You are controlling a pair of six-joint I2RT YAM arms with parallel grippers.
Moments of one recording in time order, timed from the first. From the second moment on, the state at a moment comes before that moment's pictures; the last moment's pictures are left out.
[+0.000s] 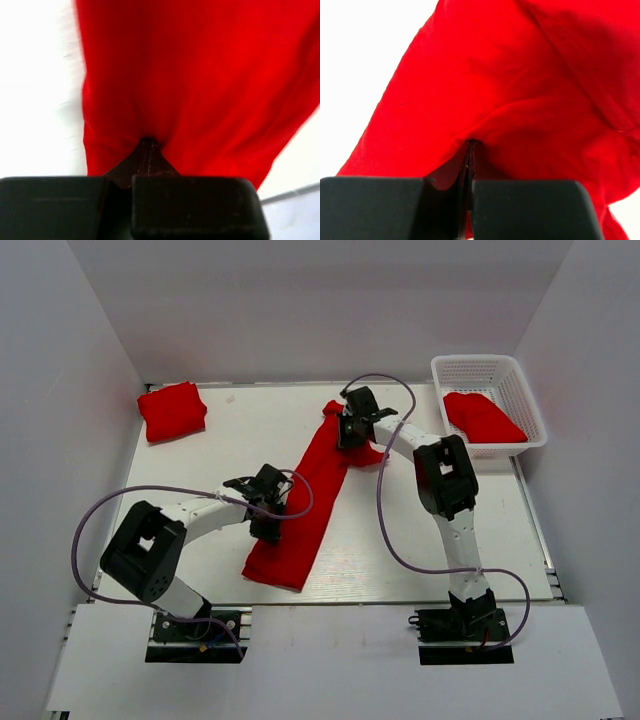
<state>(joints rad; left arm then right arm) -0.59 1.53 0.82 -0.56 0.06 -0.33 0.48 2.31 1.80 -0.37 -0.14 0.31</state>
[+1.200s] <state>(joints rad) -0.77 1.68 0.89 -0.35 0.30 -0.44 0.41 2.35 1.84 -0.32 -0.17 0.25</state>
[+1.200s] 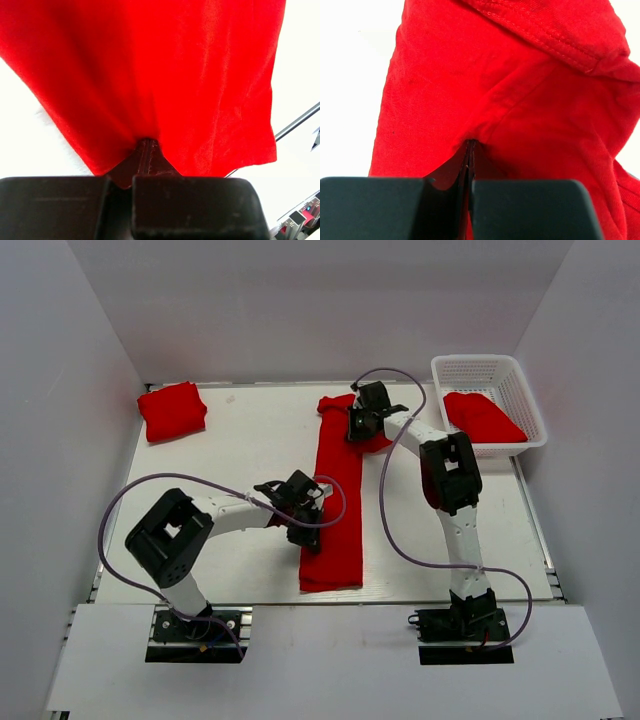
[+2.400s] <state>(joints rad) -0.68 1.39 1.11 -0.63 0.17 -0.37 0.44 1.95 1.93 -0.47 -0.14 0.14</state>
